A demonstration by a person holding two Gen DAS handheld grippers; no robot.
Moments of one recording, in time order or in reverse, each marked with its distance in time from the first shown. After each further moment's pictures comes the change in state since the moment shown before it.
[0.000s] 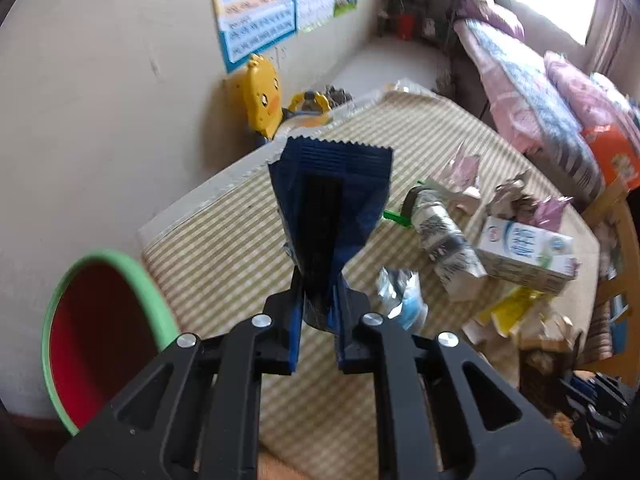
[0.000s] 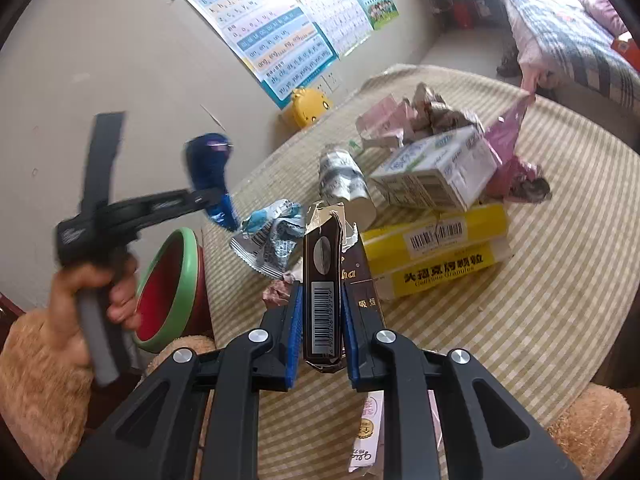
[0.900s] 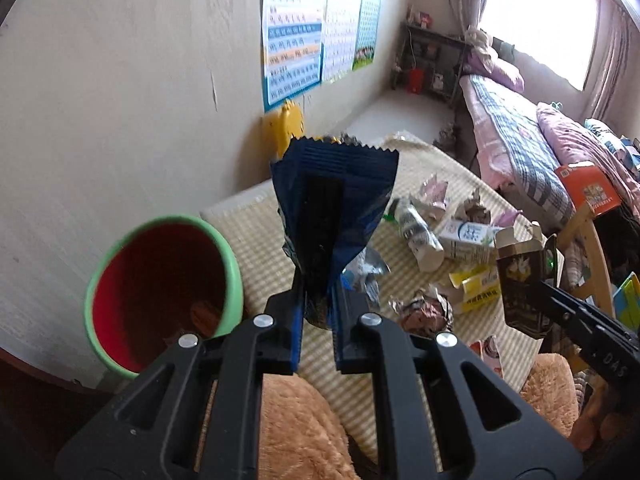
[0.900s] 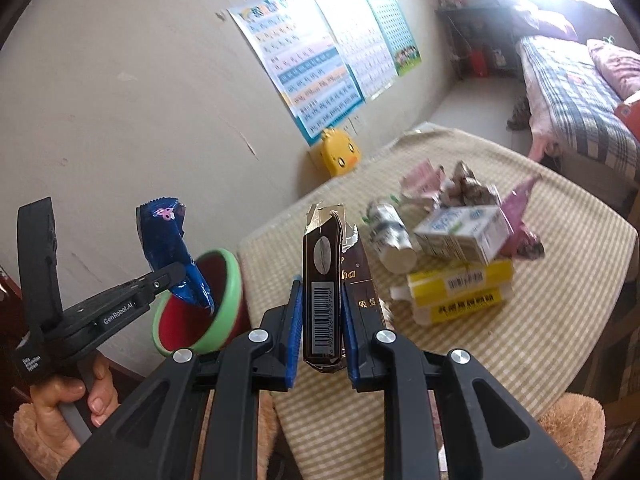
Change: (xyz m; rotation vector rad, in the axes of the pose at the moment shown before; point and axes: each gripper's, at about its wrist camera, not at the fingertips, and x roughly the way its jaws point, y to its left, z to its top) left arm -0.119 0.017 -0.066 -0.065 -0.188 0.035; right arm -0.052 0.070 0.011 -0.100 -0.125 0.001
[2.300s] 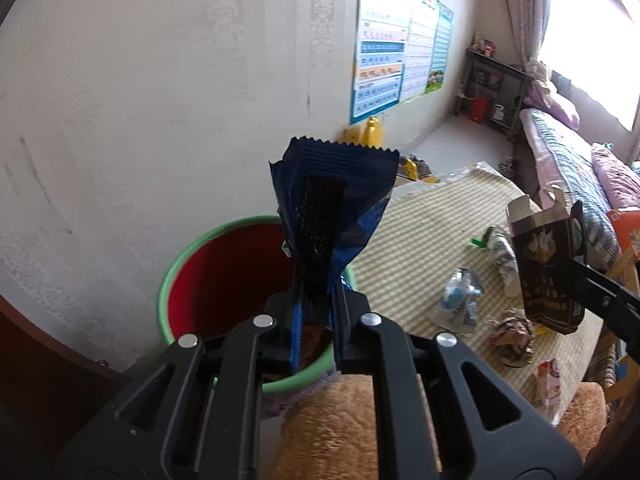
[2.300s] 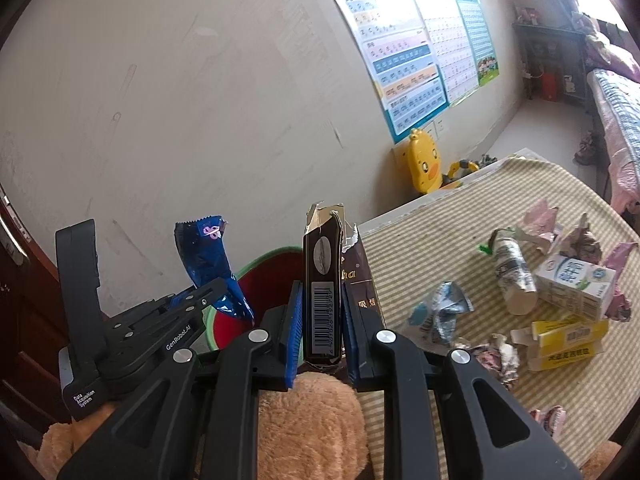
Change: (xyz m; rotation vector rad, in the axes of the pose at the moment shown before) left arm -0.009 0.094 -0.013 -0.141 -0.045 0.186; right arm 0.061 0.116 0.017 -0.163 0.076 0.156
